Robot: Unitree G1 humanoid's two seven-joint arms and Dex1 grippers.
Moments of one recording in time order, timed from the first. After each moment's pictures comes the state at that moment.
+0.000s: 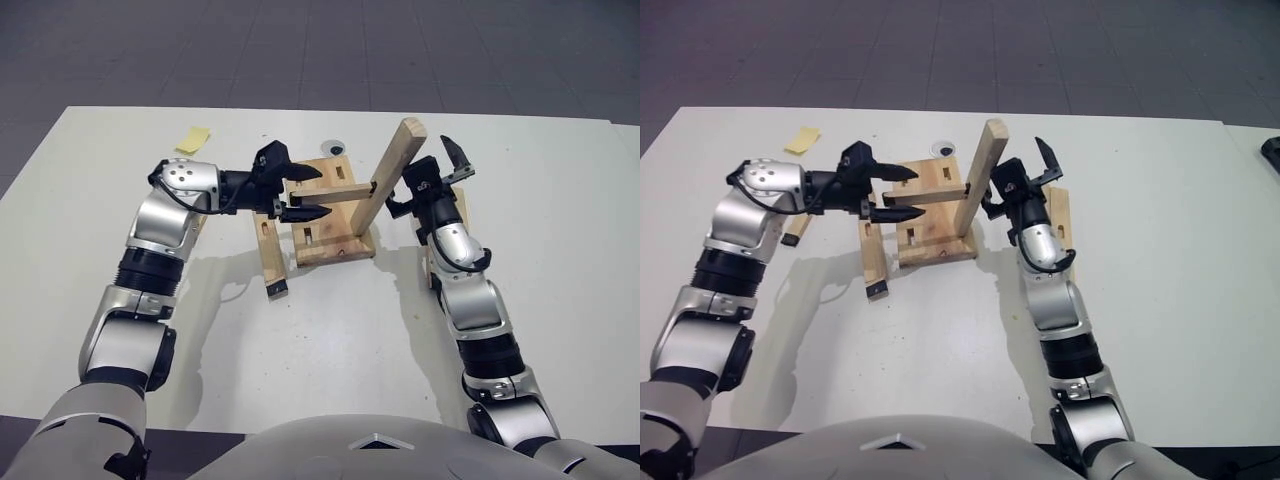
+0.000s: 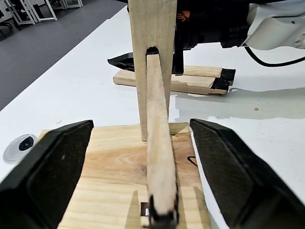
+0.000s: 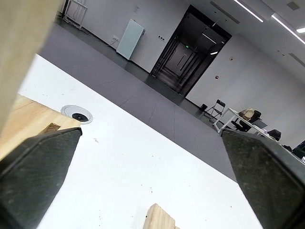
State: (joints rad) left arm -0.66 0.53 -0.19 0.25 -0.26 0.25 -1.23; right arm -0.25 -0.18 0.16 -0.14 -0.33 0.30 0.05
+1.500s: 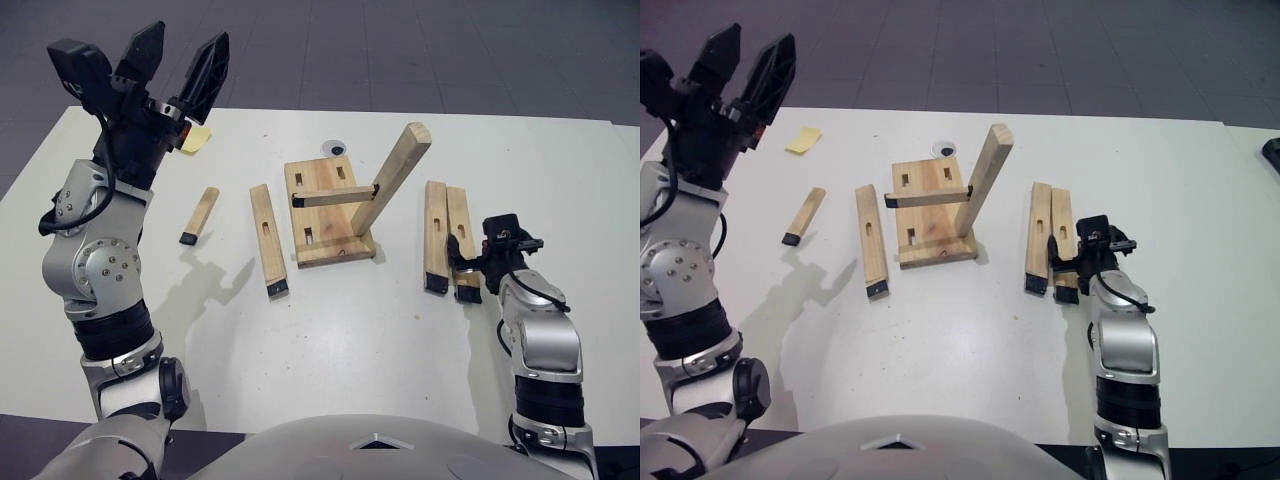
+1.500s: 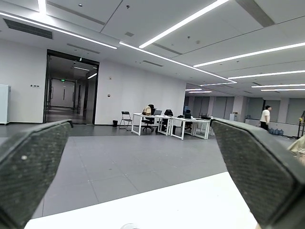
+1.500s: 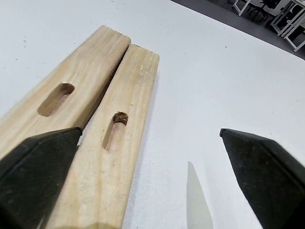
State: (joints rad) left arm -0.40 0.36 0.34 -0.32 -0.72 0.44 -0.42; right arm -0.01 -0.33 -0.13 -0.30 -0.09 0.76 0.21
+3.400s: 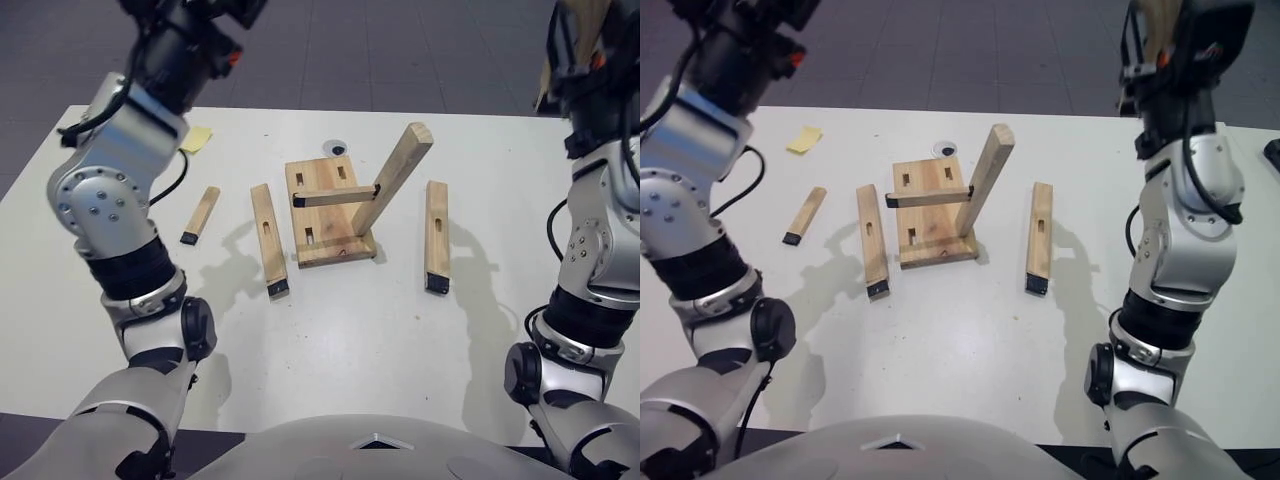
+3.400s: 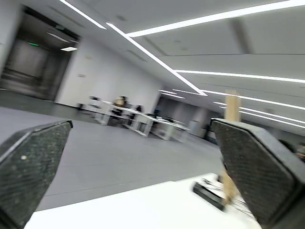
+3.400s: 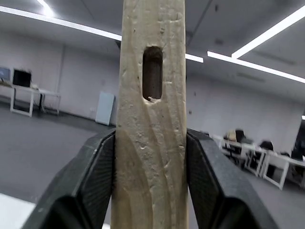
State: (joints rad) left arm -0.82 0.22 0.31 -0.23 -1.03 0.83 -0.14; right arm -0.54 -0.38 -0.29 -0.44 0.15 0.45 0.19
